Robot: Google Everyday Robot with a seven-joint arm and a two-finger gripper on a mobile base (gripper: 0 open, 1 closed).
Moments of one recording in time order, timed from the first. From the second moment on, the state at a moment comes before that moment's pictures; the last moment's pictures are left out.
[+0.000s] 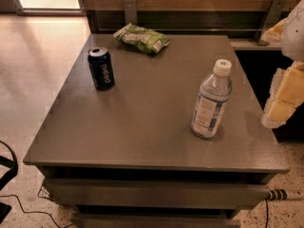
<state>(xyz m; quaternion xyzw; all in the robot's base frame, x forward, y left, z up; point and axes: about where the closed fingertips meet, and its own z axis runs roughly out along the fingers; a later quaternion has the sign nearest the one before) 0.438 -0.215 0.984 -0.60 0.78 -0.04 0.17</state>
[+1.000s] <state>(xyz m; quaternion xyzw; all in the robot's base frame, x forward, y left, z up) 0.433 -0.224 0.987 -0.59 0.77 0.00 0.22</state>
